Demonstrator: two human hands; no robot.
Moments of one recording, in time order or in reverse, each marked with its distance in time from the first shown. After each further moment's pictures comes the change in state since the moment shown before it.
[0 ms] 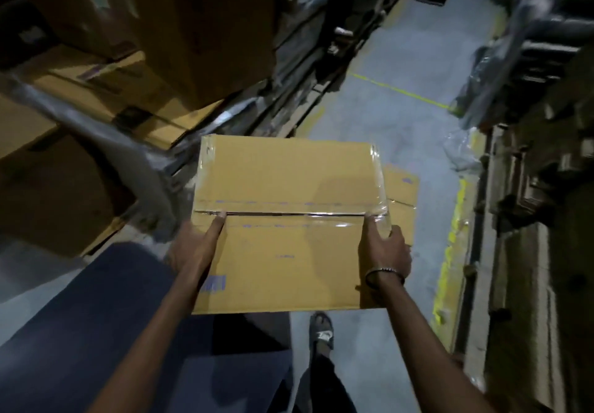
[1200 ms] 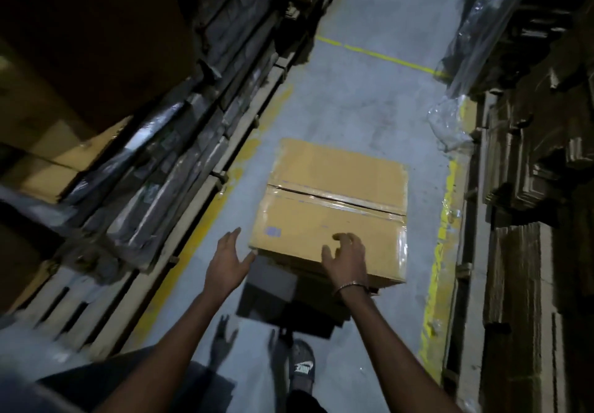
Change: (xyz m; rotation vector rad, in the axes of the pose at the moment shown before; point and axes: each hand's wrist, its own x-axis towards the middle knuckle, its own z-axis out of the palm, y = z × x) left_hand 0.164 0.110 0.316 0.256 -0.468 0.299; right_hand 0.275 -0.009 0.130 -0.170 -0.336 -0.261
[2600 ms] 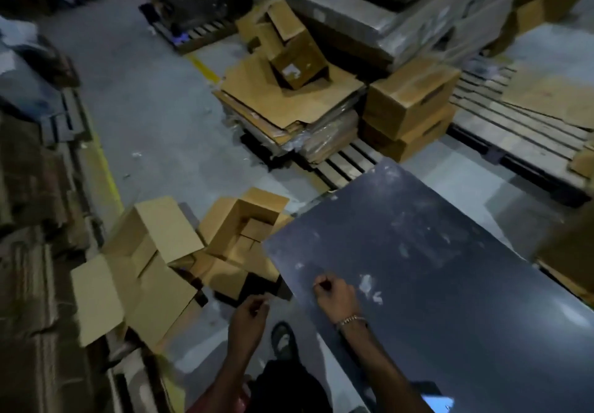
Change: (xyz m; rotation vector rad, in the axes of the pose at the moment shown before) left_hand -0.953 -0.359 0.105 -0.971 1.599 -1.420; right_hand -0.936 -0.065 0.322 -0.689 -1.514 -1.450
